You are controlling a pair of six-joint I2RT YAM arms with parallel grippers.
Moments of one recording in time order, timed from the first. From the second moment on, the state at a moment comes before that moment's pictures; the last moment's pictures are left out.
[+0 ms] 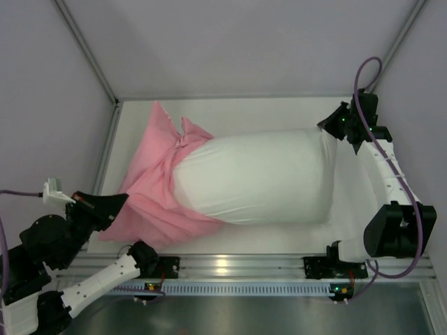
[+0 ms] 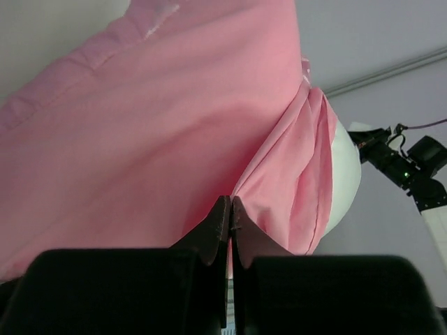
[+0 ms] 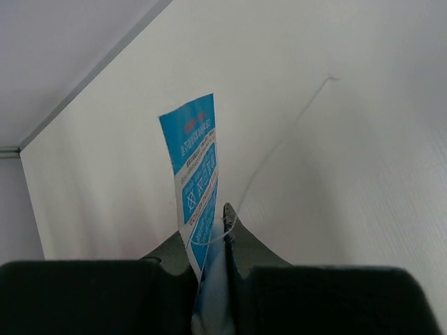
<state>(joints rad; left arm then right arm) -0.85 0.35 1.33 -1.26 -0.57 -1.10 -0.04 1.41 1.27 -0.46 -0.12 0.65</state>
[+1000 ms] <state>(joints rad) -0.84 0.70 0.94 -0.97 -0.37 -0.81 -0.03 1.47 1.30 -0.34 0.17 0.56</state>
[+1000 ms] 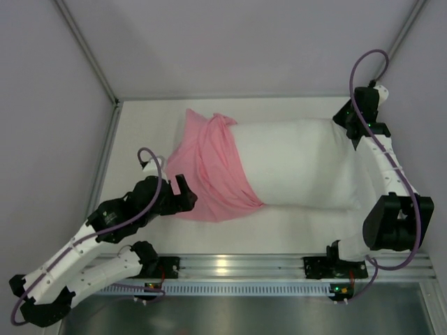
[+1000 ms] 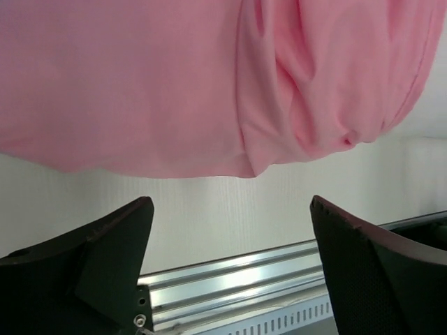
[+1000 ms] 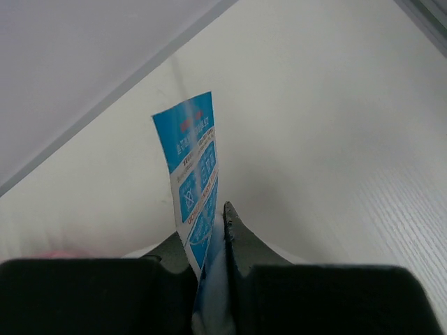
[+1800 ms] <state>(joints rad) -0.81 1.34 1.13 -0.60 -0.26 -0.63 -0.03 1.46 1.25 -0.32 0.15 0.54</state>
